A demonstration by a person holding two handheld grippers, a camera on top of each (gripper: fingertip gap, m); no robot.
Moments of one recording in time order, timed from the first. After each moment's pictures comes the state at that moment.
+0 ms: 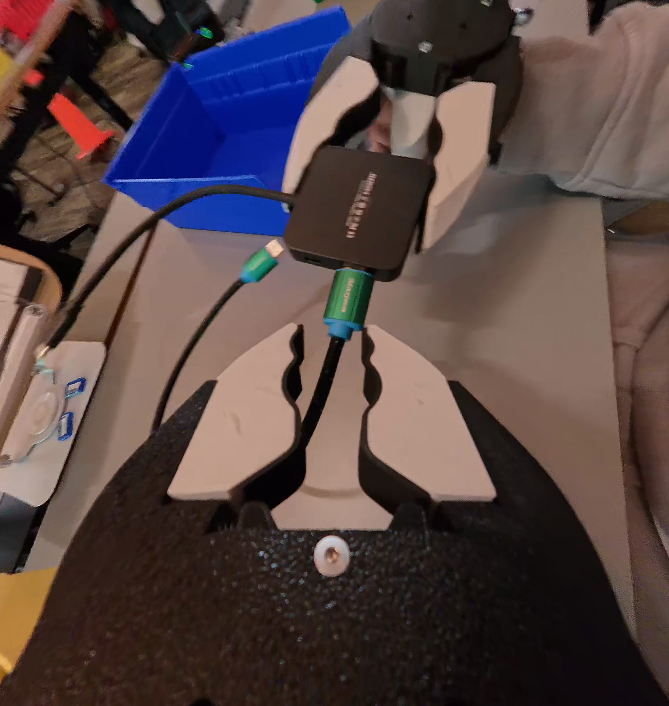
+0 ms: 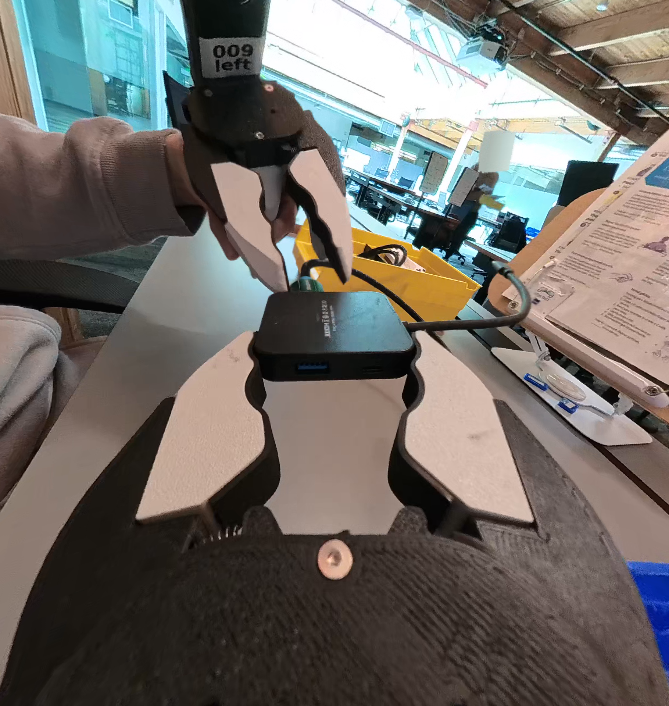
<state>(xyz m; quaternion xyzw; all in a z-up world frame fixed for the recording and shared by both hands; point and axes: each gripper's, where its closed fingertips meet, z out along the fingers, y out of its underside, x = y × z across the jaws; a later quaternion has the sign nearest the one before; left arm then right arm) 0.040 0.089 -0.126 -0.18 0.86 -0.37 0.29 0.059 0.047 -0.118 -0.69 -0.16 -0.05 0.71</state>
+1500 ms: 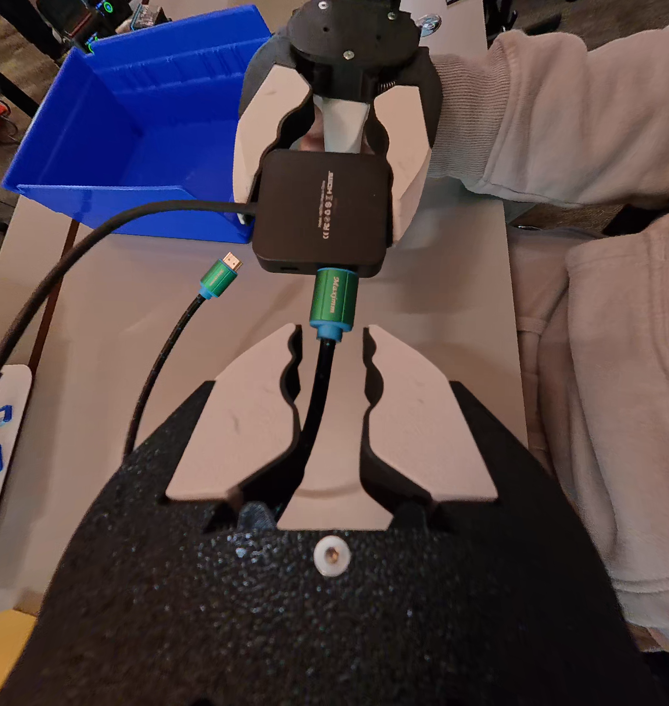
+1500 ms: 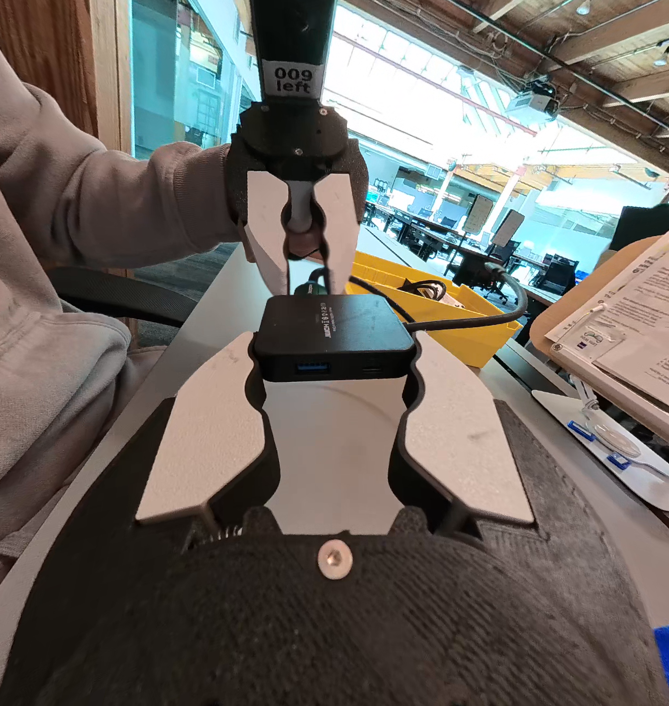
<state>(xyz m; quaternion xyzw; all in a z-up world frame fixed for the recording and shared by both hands) 0.012 0.065 -0.123 -0.15 0.89 -0.36 0.22 0.035 0.032 -0.110 -0.65 -0.21 0.00 0.73</state>
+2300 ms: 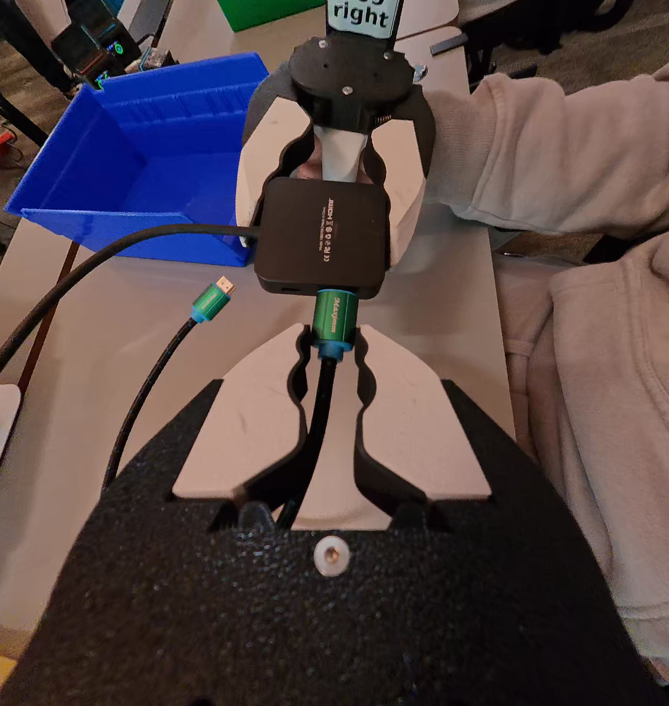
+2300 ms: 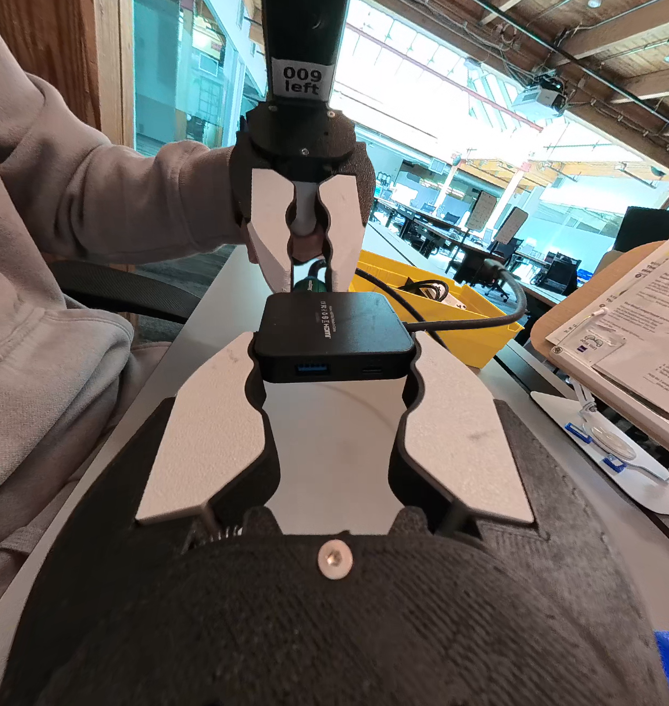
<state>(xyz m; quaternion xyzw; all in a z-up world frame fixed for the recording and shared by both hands) 0.011 0.055 -0.117 -0.15 0.88 -0.40 0.21 0.031 0.031 -0.107 -0.66 -0.22 0.00 0.72</state>
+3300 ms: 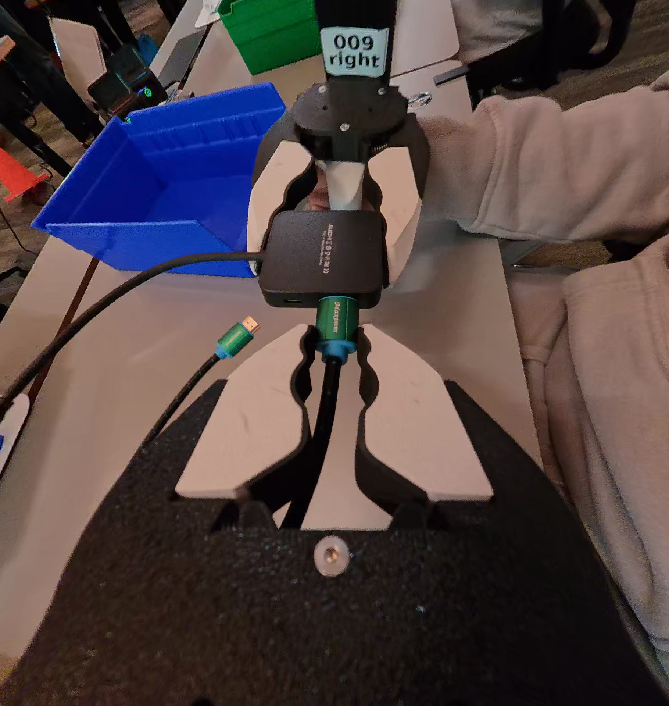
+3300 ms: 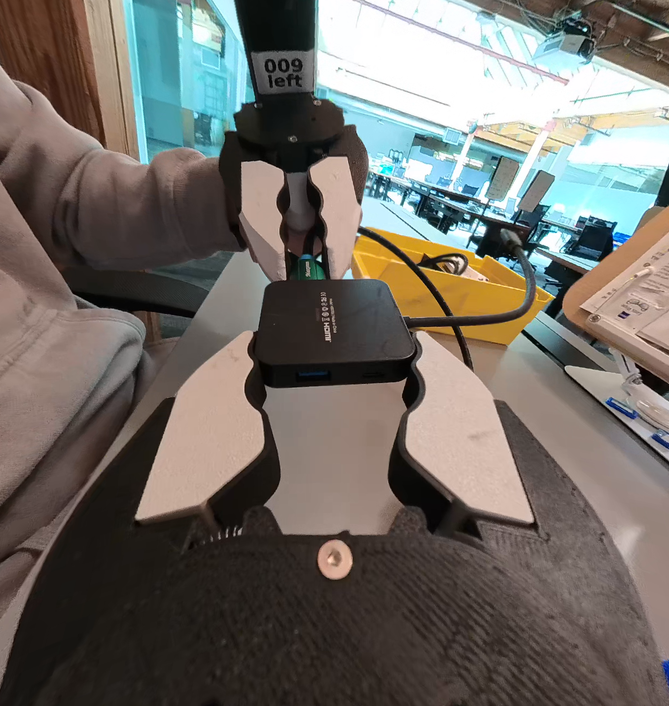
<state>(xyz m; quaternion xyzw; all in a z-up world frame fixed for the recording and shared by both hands) 0.013 0.061 -0.122 -0.14 0.86 -0.43 0.23 0.033 0.041 -0.123 -0.68 -0.20 0.04 0.70</state>
